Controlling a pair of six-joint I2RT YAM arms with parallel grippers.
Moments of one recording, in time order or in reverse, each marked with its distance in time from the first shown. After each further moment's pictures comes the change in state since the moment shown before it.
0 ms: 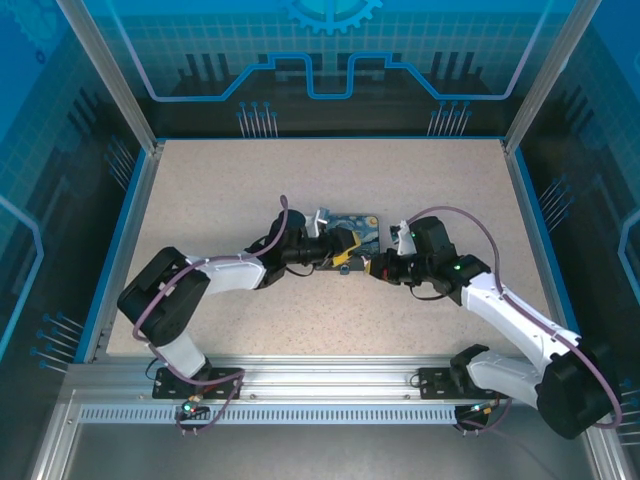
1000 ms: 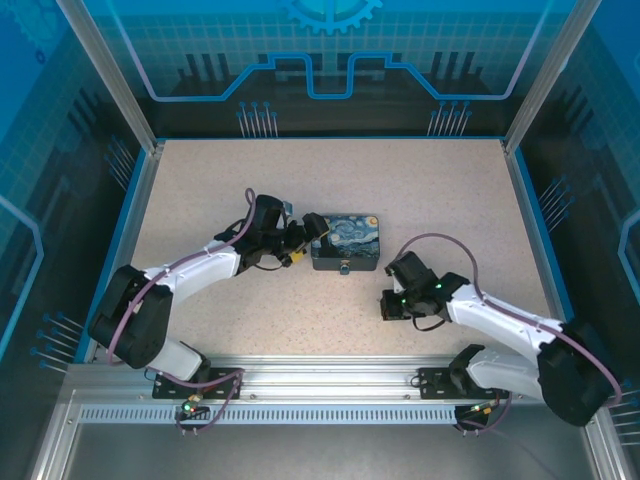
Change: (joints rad) left arm 0.157 -0.188 0.073 -0.594 -0.167 0.180; right arm 0.164 0.011 -0.160 -0.167 0.314 -0.143
